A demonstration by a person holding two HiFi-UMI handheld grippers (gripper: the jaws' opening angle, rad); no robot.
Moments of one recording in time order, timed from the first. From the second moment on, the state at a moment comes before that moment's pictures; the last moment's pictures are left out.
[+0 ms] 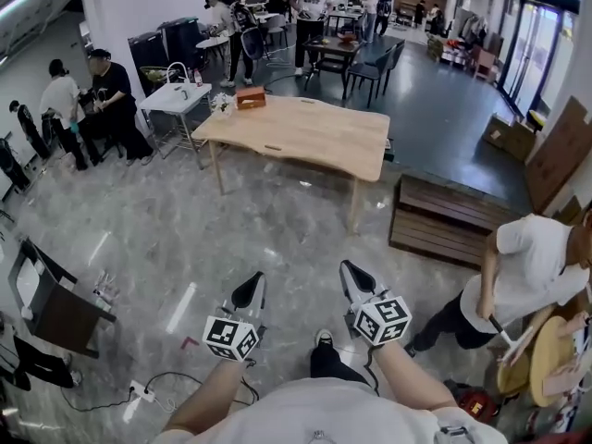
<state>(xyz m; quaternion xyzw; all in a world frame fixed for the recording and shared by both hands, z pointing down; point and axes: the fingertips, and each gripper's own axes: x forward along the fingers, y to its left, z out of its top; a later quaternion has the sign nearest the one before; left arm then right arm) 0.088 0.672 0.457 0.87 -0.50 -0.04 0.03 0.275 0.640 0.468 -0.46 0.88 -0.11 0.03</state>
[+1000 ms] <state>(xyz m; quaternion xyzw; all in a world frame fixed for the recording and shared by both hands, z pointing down) 0.107 0.422 0.452 0.81 -0.58 -0.04 0.03 0.304 0.348 0.482 -0.41 0.90 -0.15 0.02</state>
